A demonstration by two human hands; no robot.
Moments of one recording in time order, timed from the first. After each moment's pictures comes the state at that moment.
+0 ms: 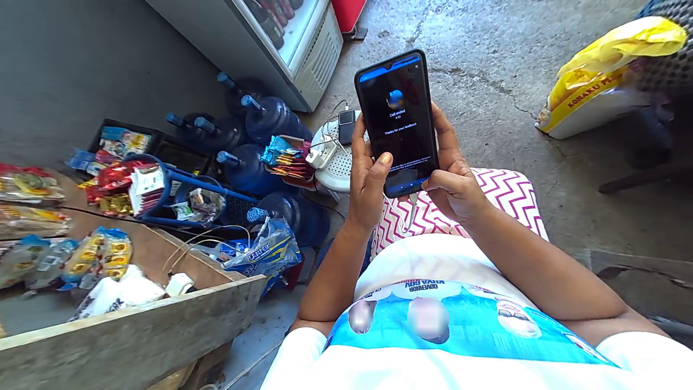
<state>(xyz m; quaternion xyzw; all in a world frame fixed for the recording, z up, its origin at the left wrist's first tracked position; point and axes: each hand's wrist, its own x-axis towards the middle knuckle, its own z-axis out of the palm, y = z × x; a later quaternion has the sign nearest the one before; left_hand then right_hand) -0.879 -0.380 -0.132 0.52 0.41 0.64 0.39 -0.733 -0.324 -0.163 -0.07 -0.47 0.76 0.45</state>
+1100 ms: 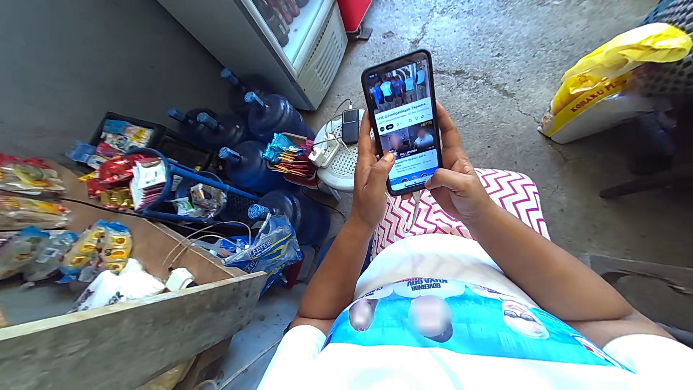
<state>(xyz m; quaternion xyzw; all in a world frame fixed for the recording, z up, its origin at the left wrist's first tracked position) -0.883 -0.379 -0.135 0.51 0.41 0.64 0.40 -0.738 -0.322 -0.165 -0.07 -0.46 0.77 0.44</state>
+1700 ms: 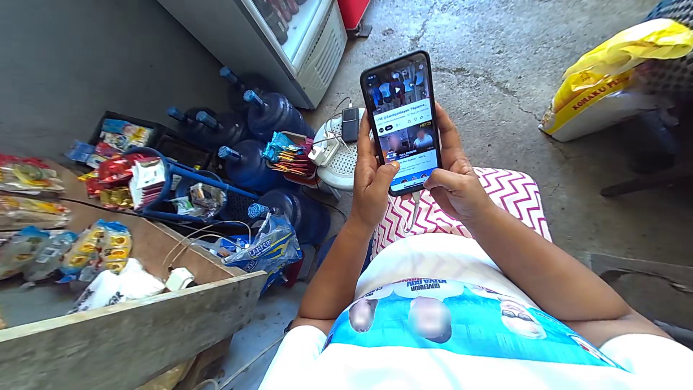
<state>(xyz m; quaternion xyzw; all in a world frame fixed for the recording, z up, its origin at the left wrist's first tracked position) -0.882 -0.381 -0.137 0.51 0.40 0.64 0.41 -0.738 -0.324 -0.167 -0.09 -0.46 0.77 0.44</state>
